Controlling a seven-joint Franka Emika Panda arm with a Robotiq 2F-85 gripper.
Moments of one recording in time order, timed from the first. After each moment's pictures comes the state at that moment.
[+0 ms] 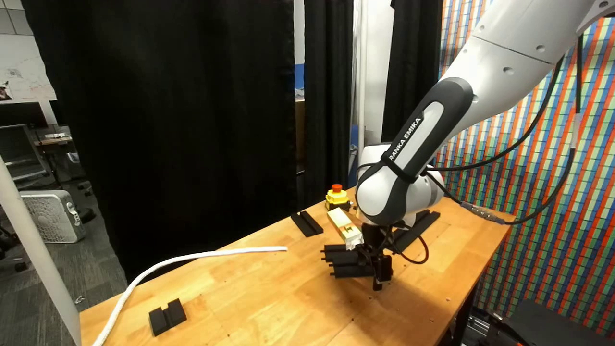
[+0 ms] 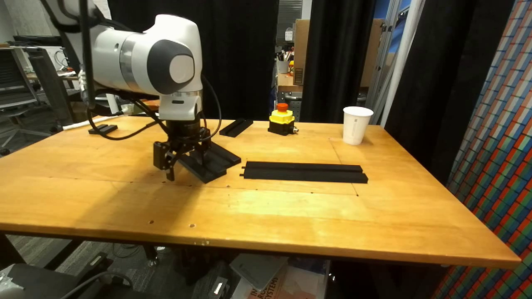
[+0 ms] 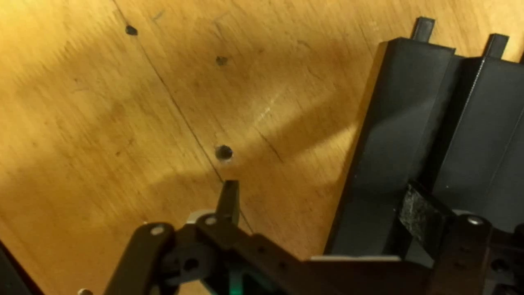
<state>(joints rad) 0.13 0.15 0.04 -2.54 0.16 2.68 1.94</state>
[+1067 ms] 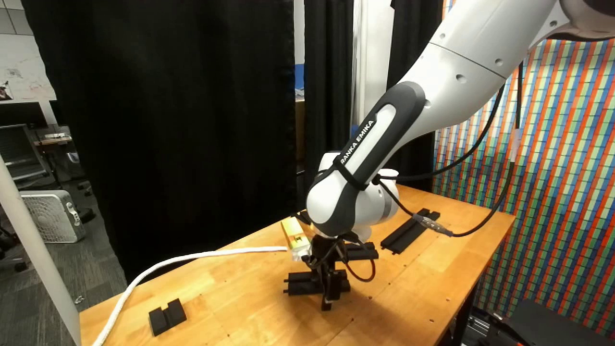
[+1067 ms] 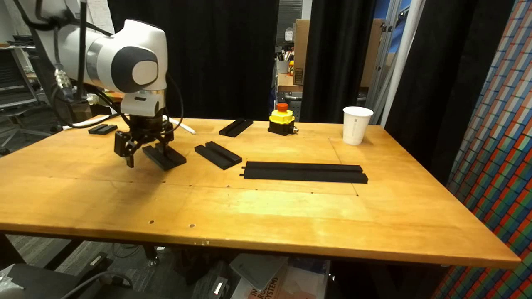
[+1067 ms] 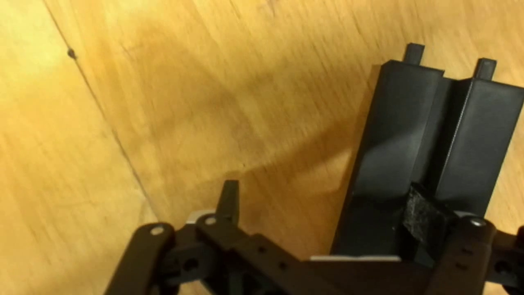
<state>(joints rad) 0.22 0.29 0.18 -2.36 0.35 2.68 1.95</state>
